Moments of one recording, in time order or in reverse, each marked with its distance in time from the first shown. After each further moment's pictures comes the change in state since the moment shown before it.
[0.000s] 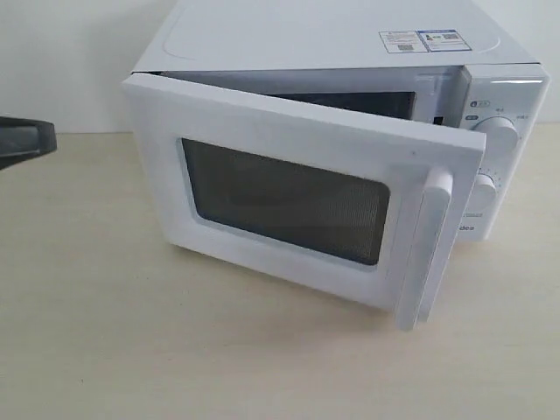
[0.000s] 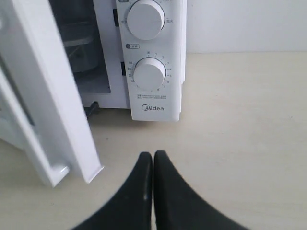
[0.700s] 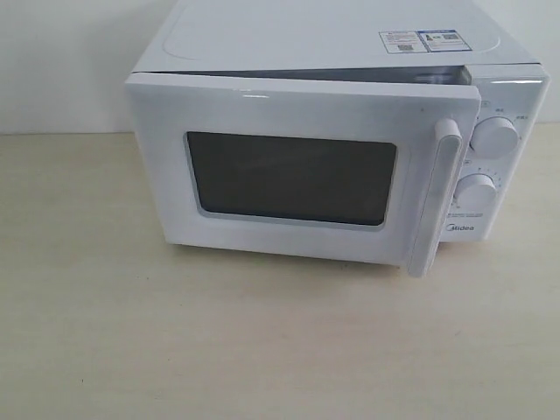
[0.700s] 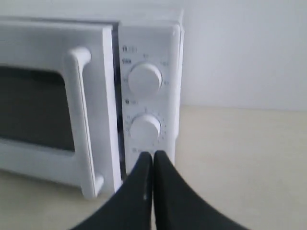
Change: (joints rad) left arm 0.000 -0.199 0.140 0.011 -0.192 -0.001; right arm -0.001 0.000 0.000 -0.058 -0.205 0.008
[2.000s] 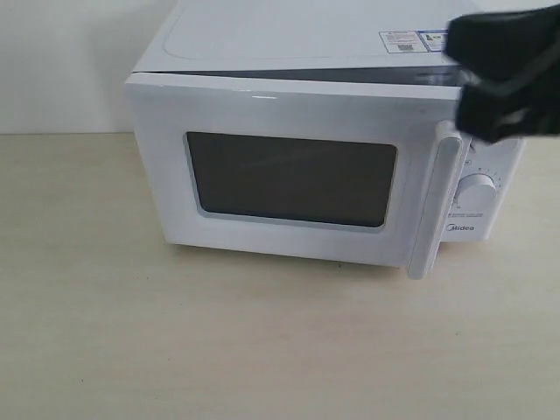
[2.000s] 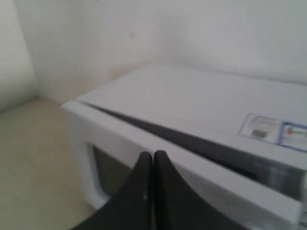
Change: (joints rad) left arm 0.000 -0.102 0.062 0.000 -0.100 0.000; right arm 0.437 0.870 -0.635 -0.225 -0.177 0.232
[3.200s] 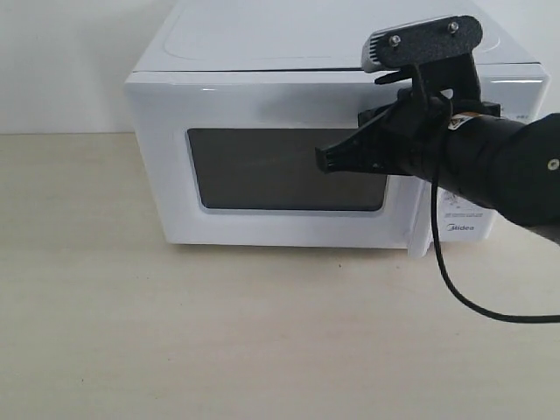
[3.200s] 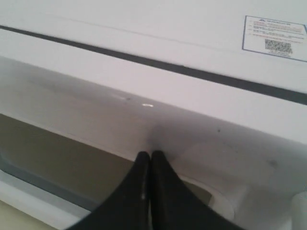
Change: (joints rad) left arm 0.000 0.000 0.000 0.000 -0.002 0.000; right arm 0.036 0.618 -0.120 0.985 -0.367 -0.894
